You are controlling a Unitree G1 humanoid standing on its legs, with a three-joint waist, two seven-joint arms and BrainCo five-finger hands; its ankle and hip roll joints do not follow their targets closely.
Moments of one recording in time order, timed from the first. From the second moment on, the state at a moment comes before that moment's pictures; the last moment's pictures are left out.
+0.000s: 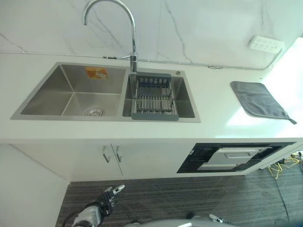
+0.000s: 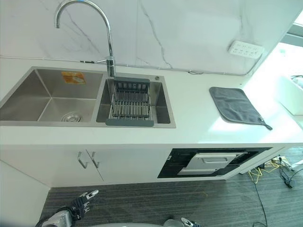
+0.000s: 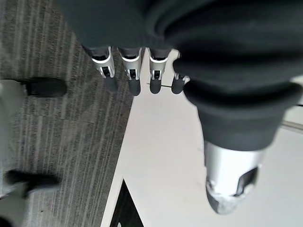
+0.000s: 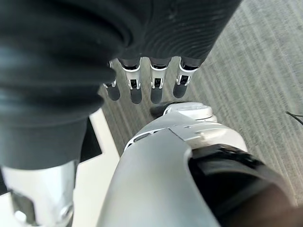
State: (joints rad) left arm -0.05 0.31 -0.04 1.23 -0.50 0.01 -0.27; right arm 0.07 -0.22 0.04 1.23 0.39 0.03 0.25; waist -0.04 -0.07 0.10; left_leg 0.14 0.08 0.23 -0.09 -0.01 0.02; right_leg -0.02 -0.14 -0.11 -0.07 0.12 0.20
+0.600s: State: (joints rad) left arm 0.07 0.17 0.04 1.28 -0.59 0.04 -0.22; right arm 0.06 -0.30 0.03 1.26 0.28 0.14 0.26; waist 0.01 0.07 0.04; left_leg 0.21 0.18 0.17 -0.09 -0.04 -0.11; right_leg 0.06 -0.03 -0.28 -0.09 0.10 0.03
